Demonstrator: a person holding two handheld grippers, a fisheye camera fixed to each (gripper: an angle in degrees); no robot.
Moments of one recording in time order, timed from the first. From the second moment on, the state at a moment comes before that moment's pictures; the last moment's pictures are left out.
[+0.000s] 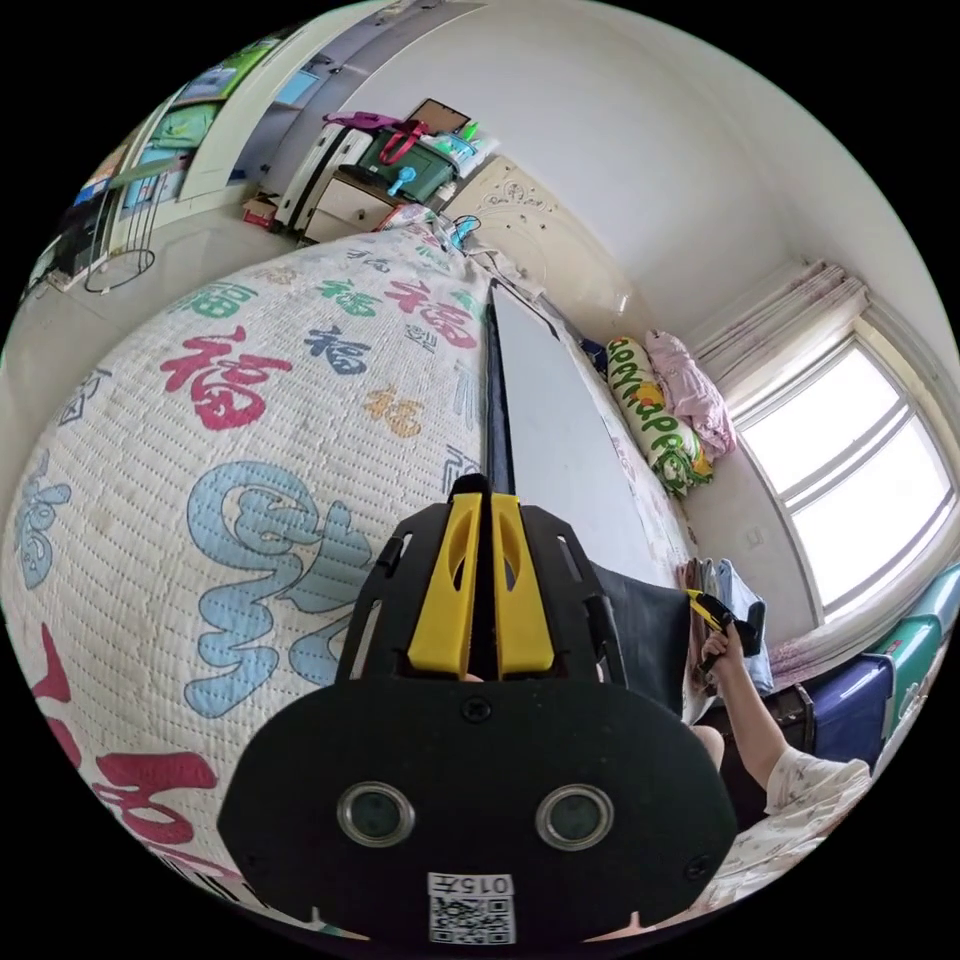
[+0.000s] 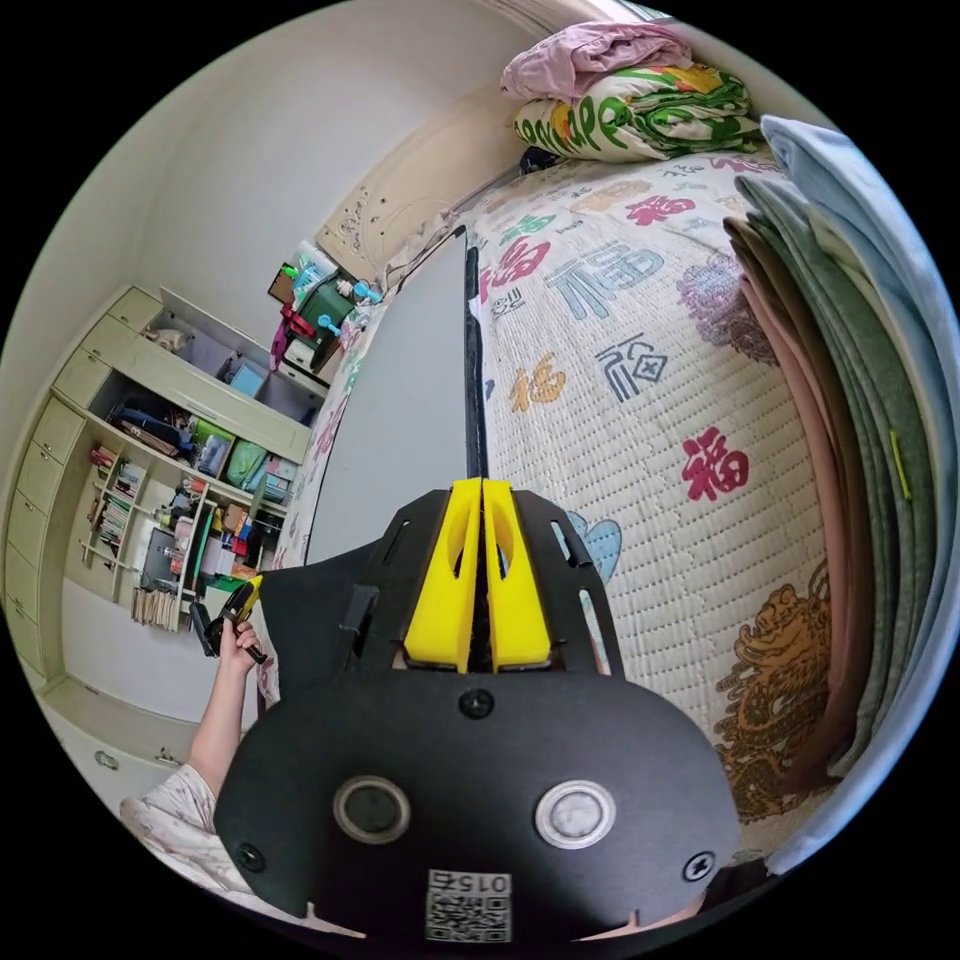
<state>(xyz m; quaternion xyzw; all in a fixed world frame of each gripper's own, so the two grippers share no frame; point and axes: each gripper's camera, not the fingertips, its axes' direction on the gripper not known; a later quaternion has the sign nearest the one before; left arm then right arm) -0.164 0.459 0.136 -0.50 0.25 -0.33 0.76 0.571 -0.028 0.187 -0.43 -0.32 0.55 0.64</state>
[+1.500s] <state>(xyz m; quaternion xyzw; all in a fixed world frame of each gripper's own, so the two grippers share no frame) 0.446 -0.095 0.419 -0.59 0.41 0.05 0.69 0.545 0.112 -0.153 -0.48 -0.38 0.51 0.61</state>
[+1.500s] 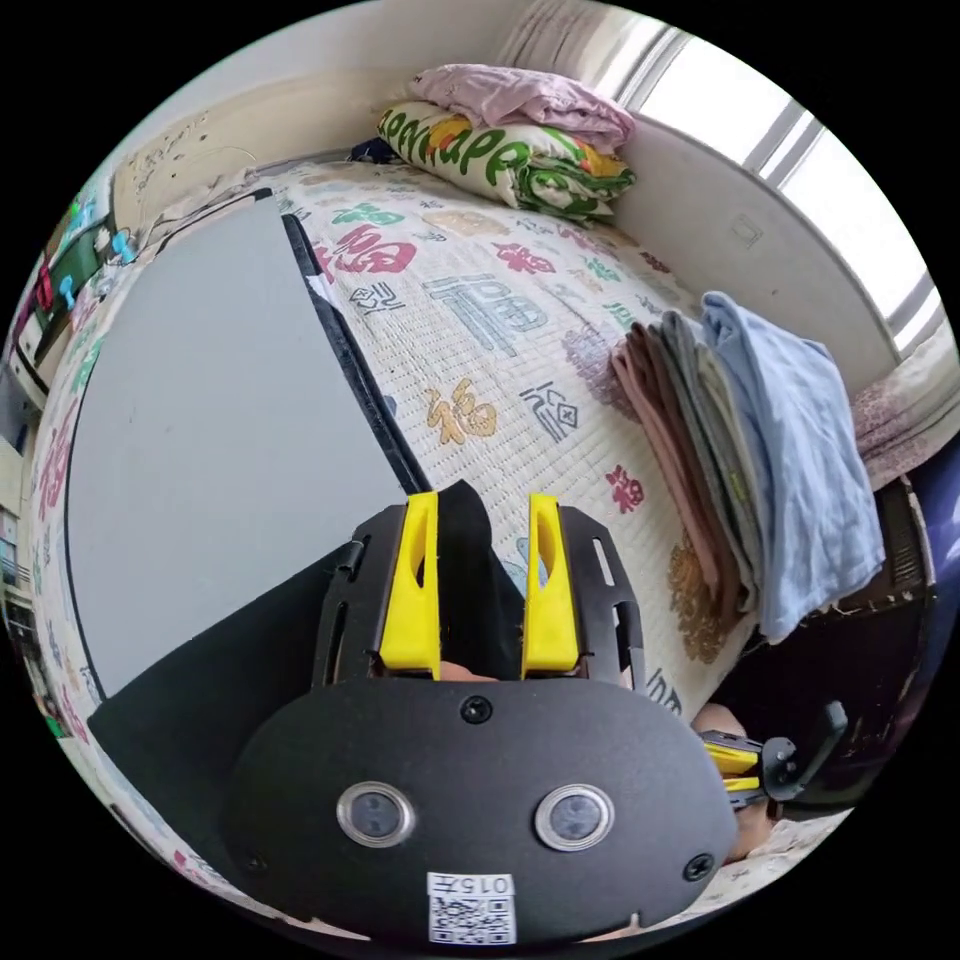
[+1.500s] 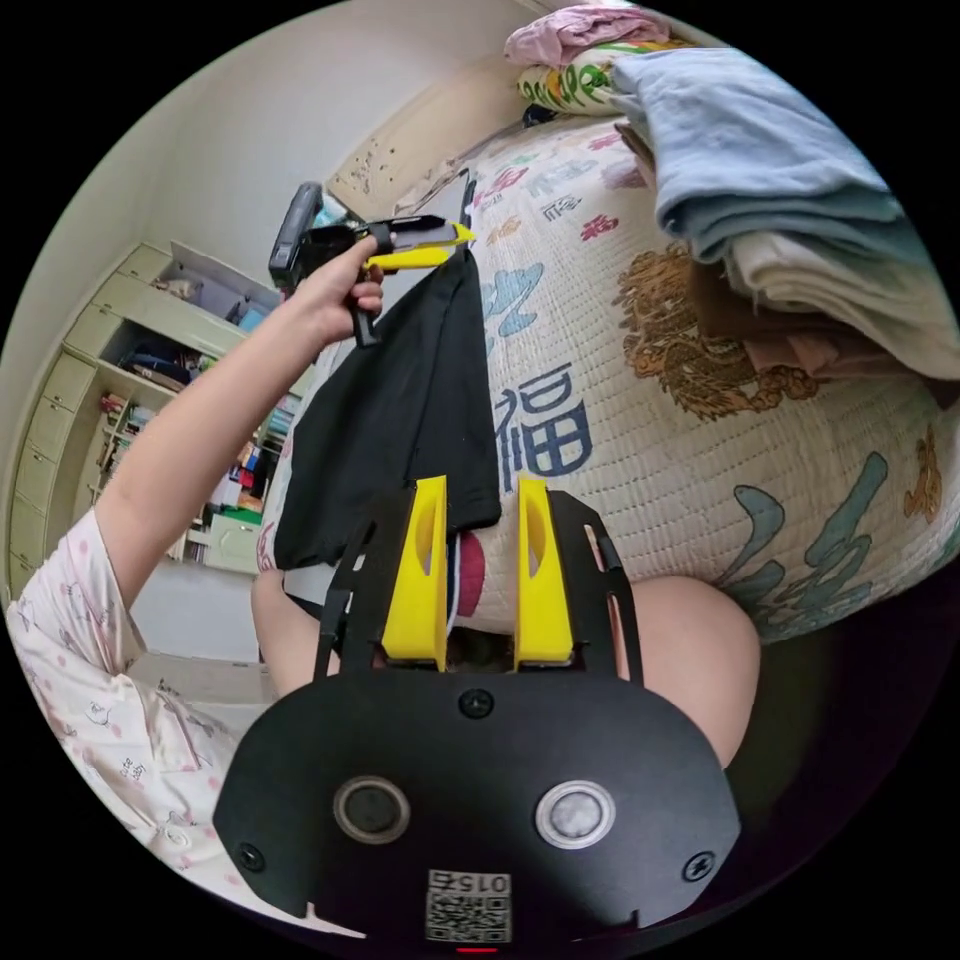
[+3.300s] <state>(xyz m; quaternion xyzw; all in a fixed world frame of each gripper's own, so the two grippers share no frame) -0.151 0.213 0.232 -0.50 0.37 -0.22 0.75 0.101 0.224 -0.327 -0.40 -0.58 0.23 0.67</state>
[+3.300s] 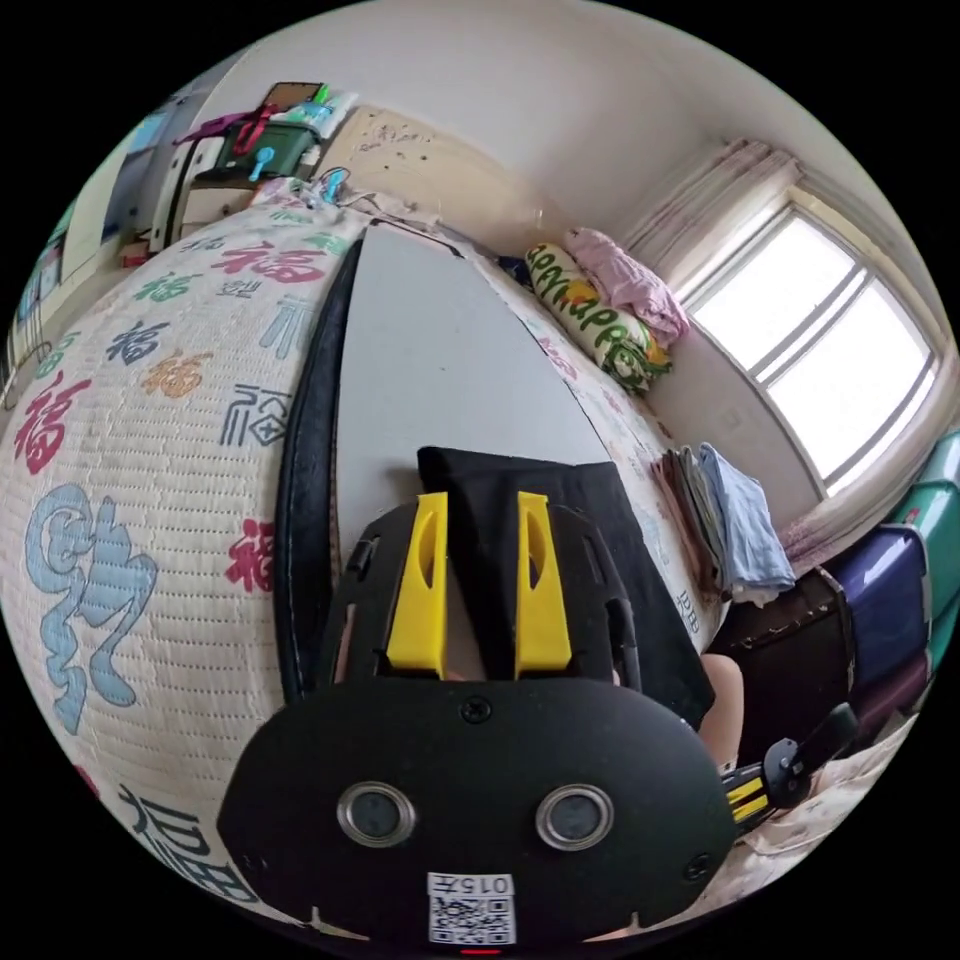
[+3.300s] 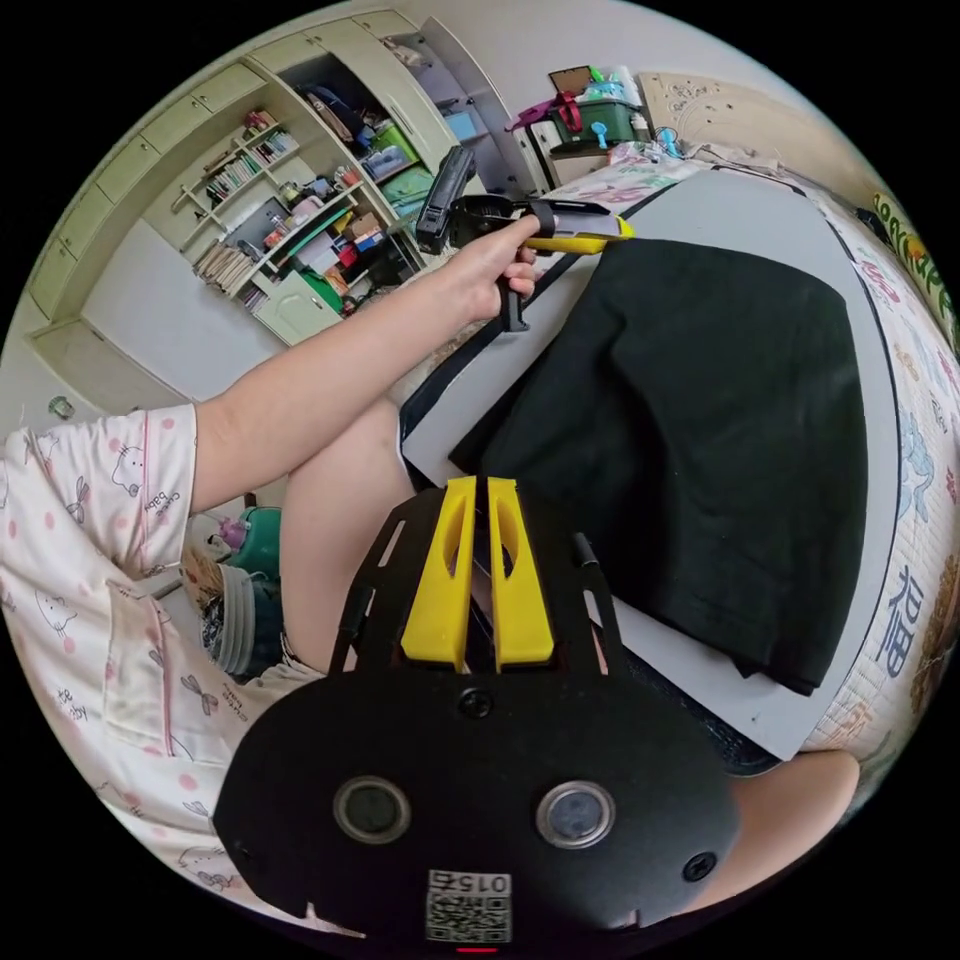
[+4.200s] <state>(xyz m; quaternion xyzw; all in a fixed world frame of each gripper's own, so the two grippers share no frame) -0.062 0.247 0.219 -0.52 0.33 -0.11 0.78 -0.065 0.361 -0.297 -0.39 -0.57 0.20 0.70</state>
